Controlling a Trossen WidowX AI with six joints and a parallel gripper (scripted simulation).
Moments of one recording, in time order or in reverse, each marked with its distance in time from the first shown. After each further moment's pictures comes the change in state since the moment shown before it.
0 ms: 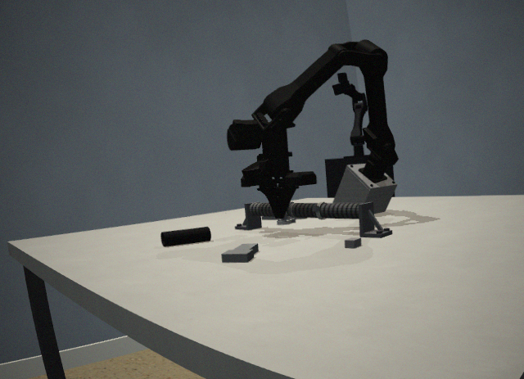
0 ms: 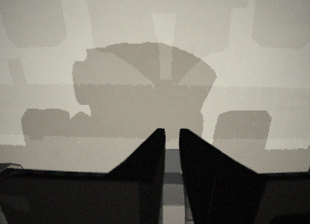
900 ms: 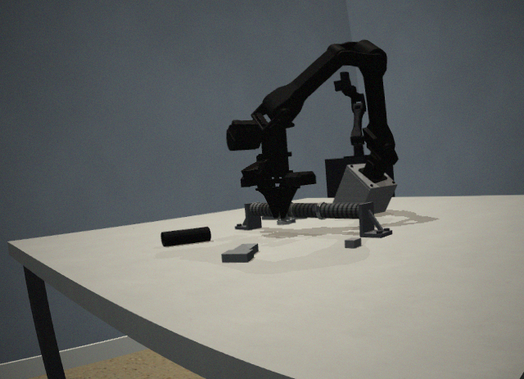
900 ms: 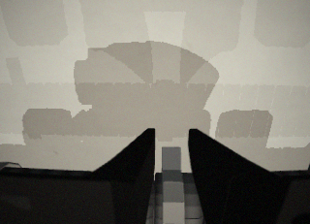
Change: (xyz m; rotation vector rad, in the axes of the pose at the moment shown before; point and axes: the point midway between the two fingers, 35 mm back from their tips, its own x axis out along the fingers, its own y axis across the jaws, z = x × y) arm 0.000 -0.002 -0.001 0.005 0.006 0.002
